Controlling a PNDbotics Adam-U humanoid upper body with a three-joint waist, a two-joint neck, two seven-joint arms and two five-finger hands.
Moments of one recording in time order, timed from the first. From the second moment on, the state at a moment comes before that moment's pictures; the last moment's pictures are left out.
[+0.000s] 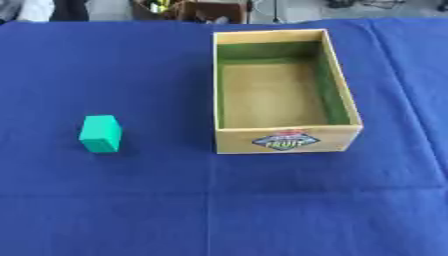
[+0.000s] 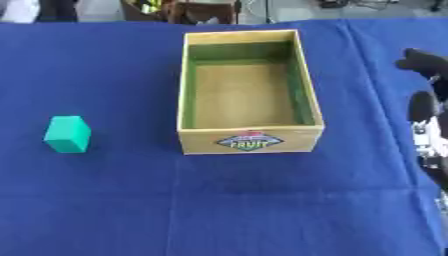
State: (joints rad) left arm 0.03 0.35 0.37 -1.98 -0.12 -0.46 -0.10; right arm -0.13 -0.33 -0.17 -1.99 0.21 -0.48 0.00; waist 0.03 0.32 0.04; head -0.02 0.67
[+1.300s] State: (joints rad) left arm 0.07 0.91 0.21 -1.87 -0.47 -0.43 -0.27; right arm -0.12 -0.34 -0.16 -1.99 0.22 -0.48 0.01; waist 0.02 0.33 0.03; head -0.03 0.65
